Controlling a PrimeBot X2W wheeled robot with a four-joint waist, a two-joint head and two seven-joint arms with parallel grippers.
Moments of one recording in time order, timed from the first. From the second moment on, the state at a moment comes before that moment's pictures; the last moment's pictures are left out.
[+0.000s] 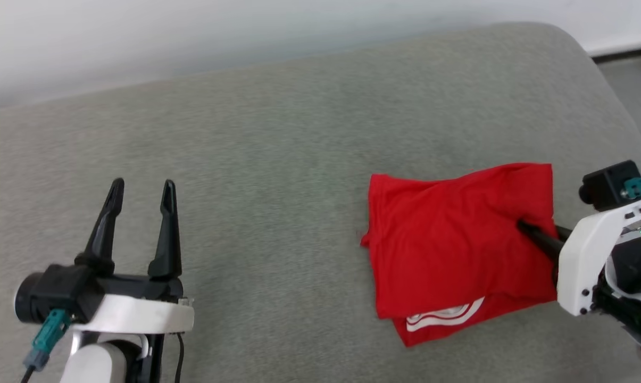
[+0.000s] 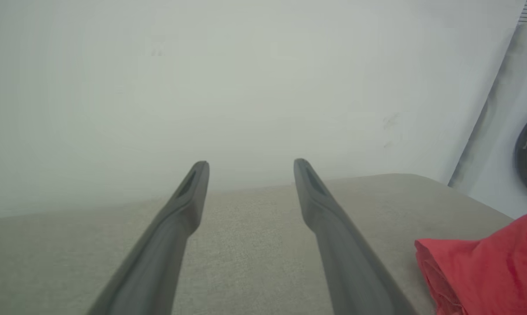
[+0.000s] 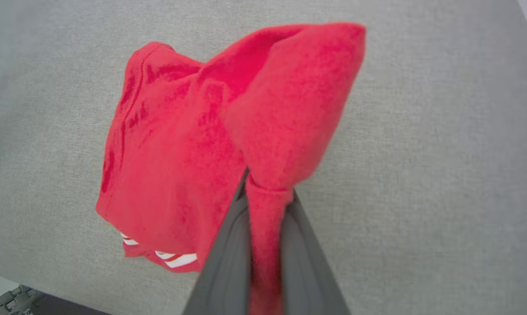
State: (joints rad) left arm -0.09 0.21 -0.07 -0.12 -0.29 -0.01 -0.26; right arm -0.29 -0.44 0.18 -0.05 0.58 0.13 0.75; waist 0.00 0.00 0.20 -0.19
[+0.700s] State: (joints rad) left arm -0.32 0.34 -0.12 -0.33 -0.23 -0.07 -0.13; right arm -0.62 -0.40 -0.15 0.33 0.37 0.13 0.38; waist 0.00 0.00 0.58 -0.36
